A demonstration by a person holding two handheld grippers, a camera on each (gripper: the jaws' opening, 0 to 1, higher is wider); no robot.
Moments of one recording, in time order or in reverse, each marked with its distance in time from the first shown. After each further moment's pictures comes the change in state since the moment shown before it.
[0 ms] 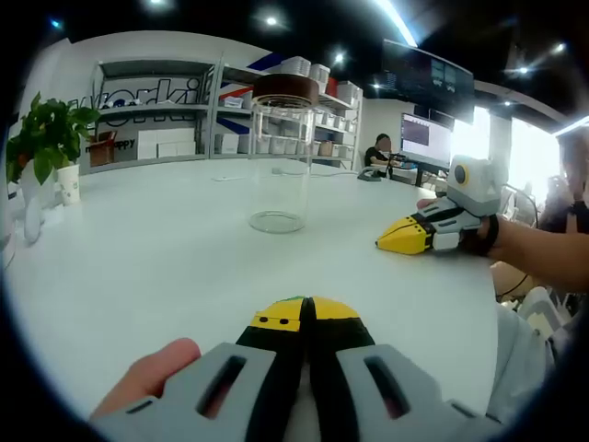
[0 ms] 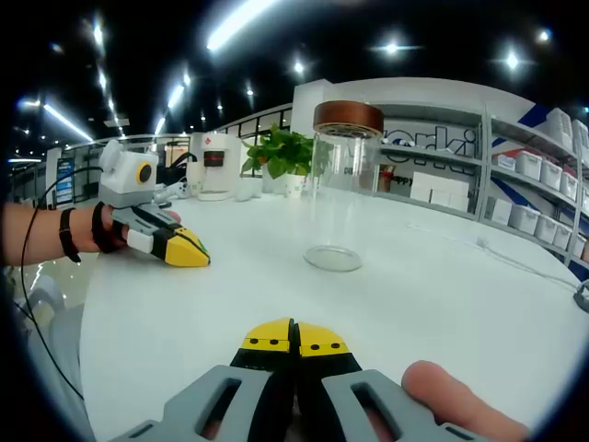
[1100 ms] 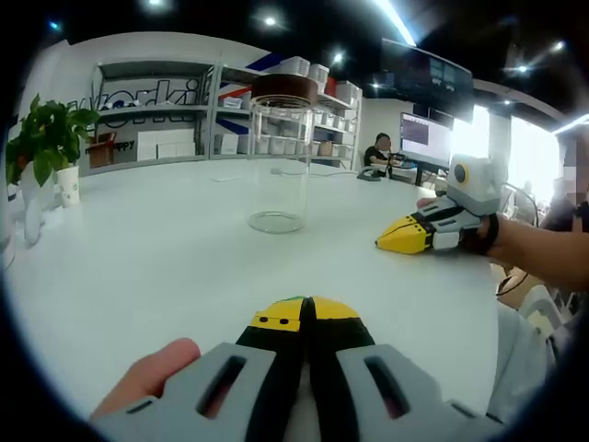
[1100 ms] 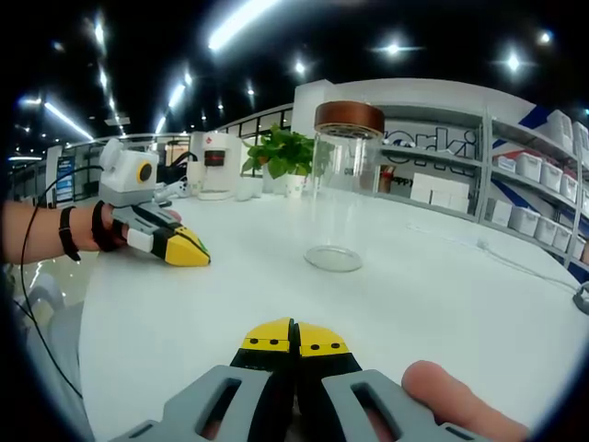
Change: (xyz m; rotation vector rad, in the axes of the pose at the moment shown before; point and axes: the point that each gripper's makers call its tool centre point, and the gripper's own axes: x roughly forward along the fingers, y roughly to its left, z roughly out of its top) left arm 0.000 -0.001 0.000 0.007 -0.001 -0.001; right arm 0.000 0.001 0.000 -0.011 -0.002 -0.001
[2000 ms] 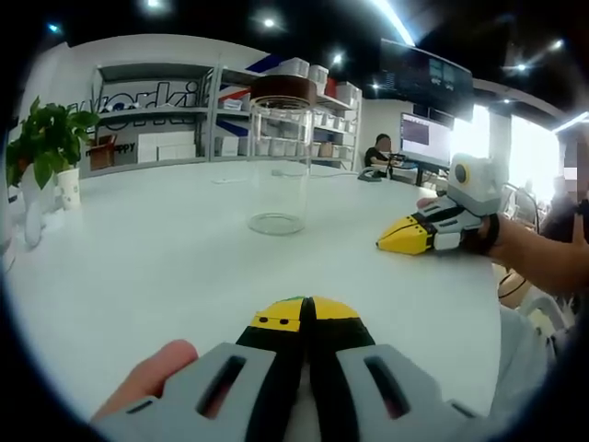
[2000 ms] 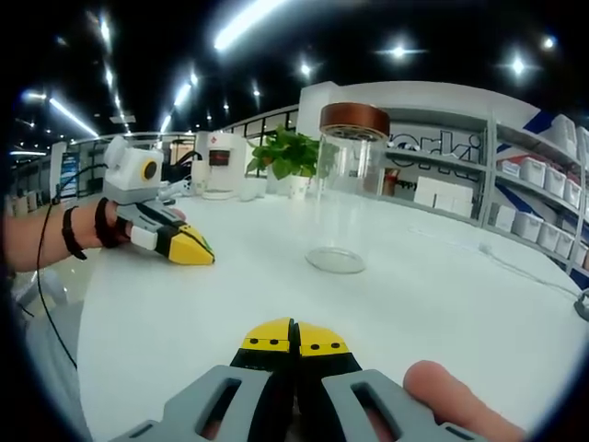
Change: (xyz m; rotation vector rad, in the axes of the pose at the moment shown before) left arm -0.002 -0.008 0.000 0.011 -0.006 0.012; right arm -0.003 0.007 0.000 -0.017 -0.008 0.014
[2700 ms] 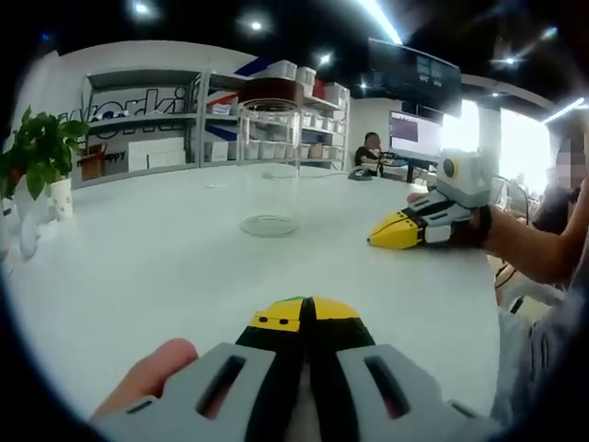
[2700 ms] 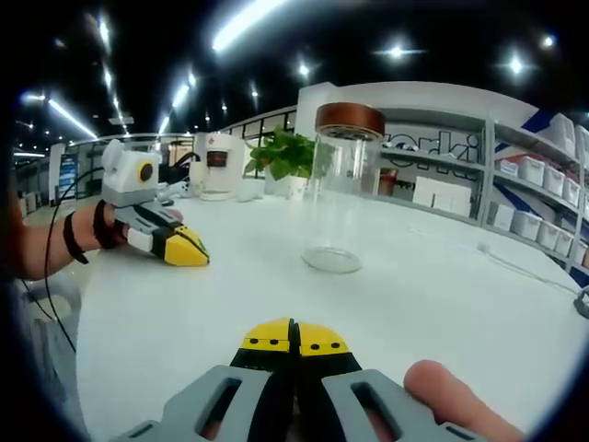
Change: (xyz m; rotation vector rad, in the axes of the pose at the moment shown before) left arm 0.007 0.004 -0.001 0.032 -0.010 -0.050; right arm 0.004 -0.009 -0.002 0.007 -0.003 -0.001
